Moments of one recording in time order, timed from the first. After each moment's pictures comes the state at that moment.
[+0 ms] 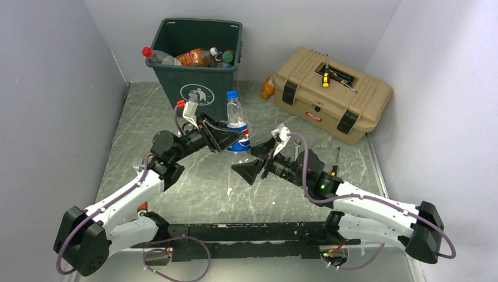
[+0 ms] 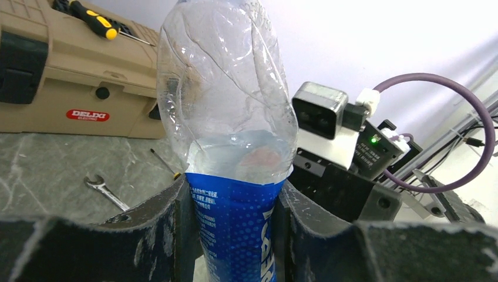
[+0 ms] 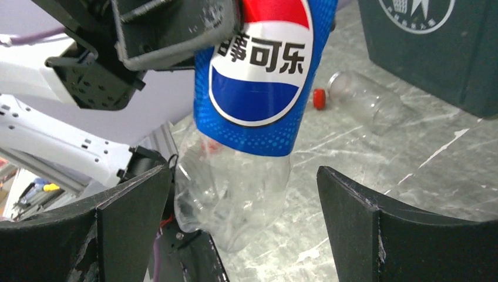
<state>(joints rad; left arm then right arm) -0.58 1.04 0.65 0.77 0.56 -0.84 1.01 0.91 0.61 0.38 -0.04 0.41</state>
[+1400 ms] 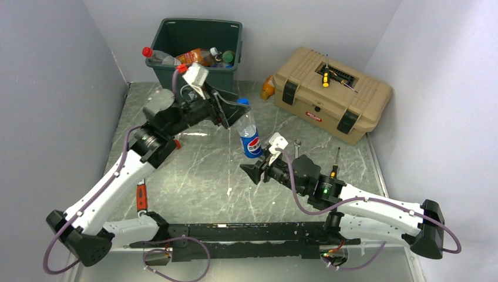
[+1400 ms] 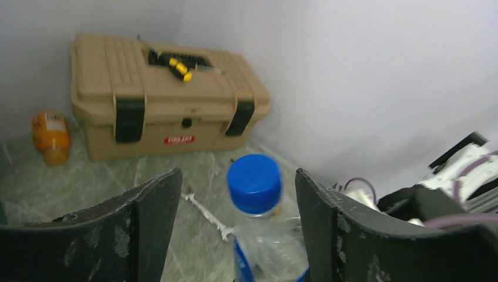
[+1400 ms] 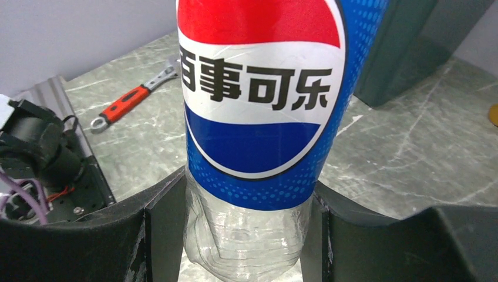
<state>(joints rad) -0.63 1.10 1.27 0.03 0.38 -0.42 1.12 0.89 0.65 0.18 0.19 0.10</state>
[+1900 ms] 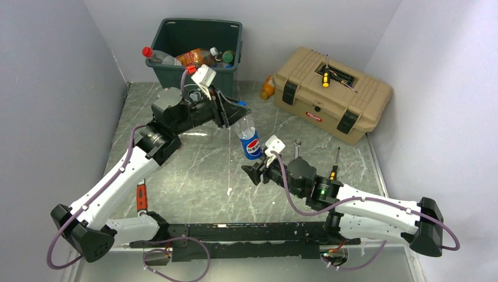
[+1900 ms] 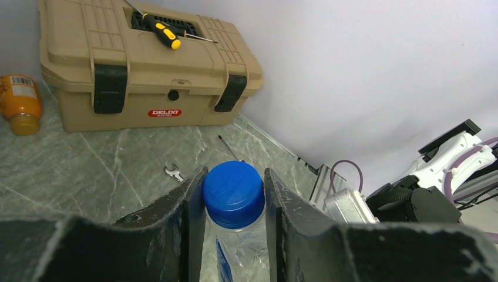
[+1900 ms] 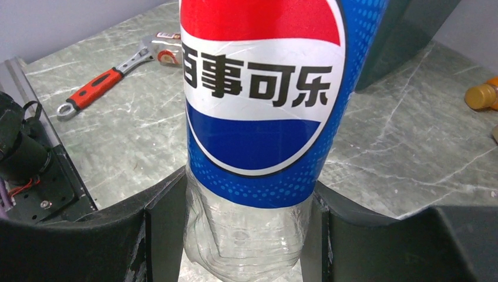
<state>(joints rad) -0.63 1.17 1.27 -0.04 0.43 -0.46 1.14 0.91 0.63 0.17 0.27 0.06</state>
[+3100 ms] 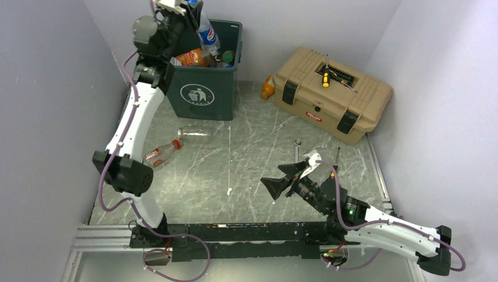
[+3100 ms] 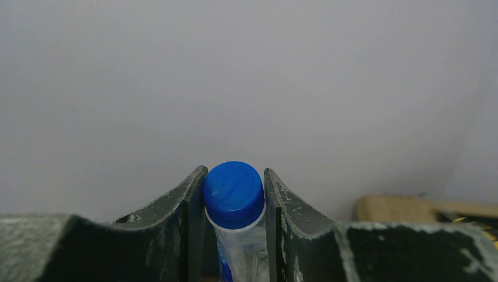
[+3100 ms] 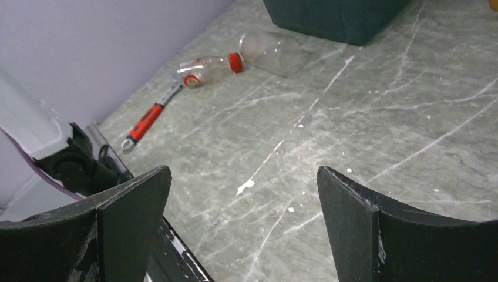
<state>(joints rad) -0.26 1.73 2.06 0.17 0.19 -0.03 1.14 0.42 0.33 0.06 0.36 0.40</state>
